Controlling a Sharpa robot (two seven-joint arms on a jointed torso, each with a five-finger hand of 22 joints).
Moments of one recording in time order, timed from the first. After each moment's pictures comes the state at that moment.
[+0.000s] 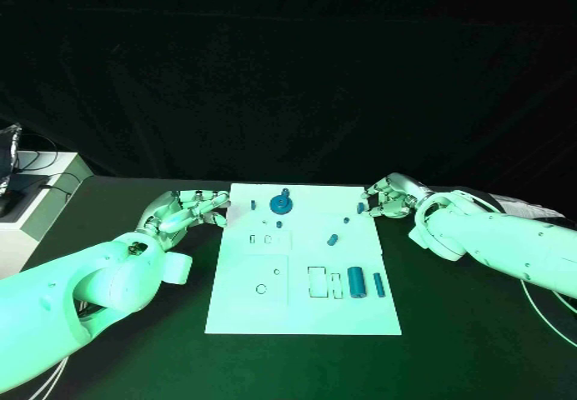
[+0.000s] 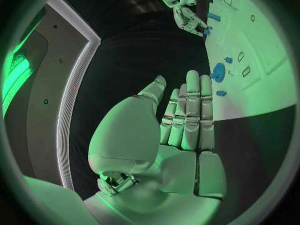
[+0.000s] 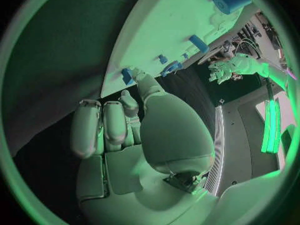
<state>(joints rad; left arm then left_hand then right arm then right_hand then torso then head) 1.02 -0.92 0.19 1.58 -0.20 -0.32 0.31 1.37 -0.05 0.19 0.04 0.06 1.03 0.16 0.06 0.06 1.17 0.10 0.06 0.06 1.25 0.04 0.44 0.34 0.11 0.93 0.05 0.80 0.28 1.24 -0.81 -0.10 1.12 -1.08 -0.42 0.09 1.34 -0.09 0.05 -0.09 0.38 1.03 0.15 0.06 0.07 1.20 0.04 1.07 1.20 1.44 -0.03 1.25 1.06 0.07 1.47 -0.04 1.26 1.31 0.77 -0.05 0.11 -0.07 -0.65</state>
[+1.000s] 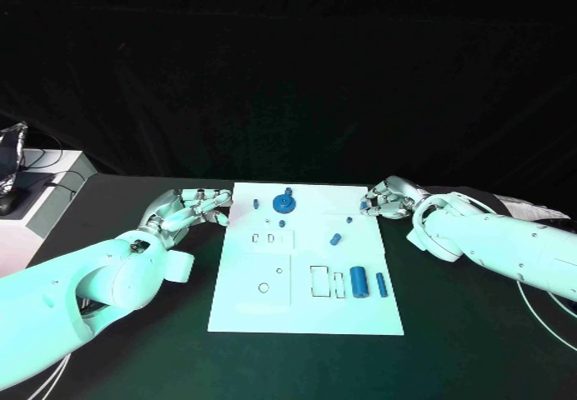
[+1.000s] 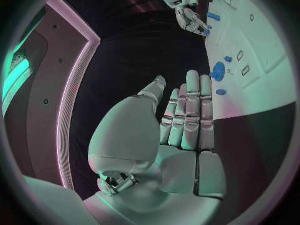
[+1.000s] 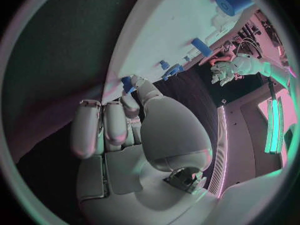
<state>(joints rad) 1.02 -0.93 0.19 1.58 -0.20 -0.32 0.31 1.37 -0.05 0.19 0.04 0.06 1.03 0.16 0.06 0.06 1.16 0.11 0.06 0.06 1.25 0.04 0.44 0.34 0.11 0.93 0.05 0.80 0.28 1.24 -0.78 -0.10 1.09 -1.08 -0.40 0.07 1.32 -0.03 0.09 -0.11 0.38 1.08 0.13 0.06 0.06 1.22 0.03 1.08 1.21 1.44 -0.04 1.25 1.07 0.07 1.47 -0.05 1.26 1.31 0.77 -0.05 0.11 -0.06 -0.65</state>
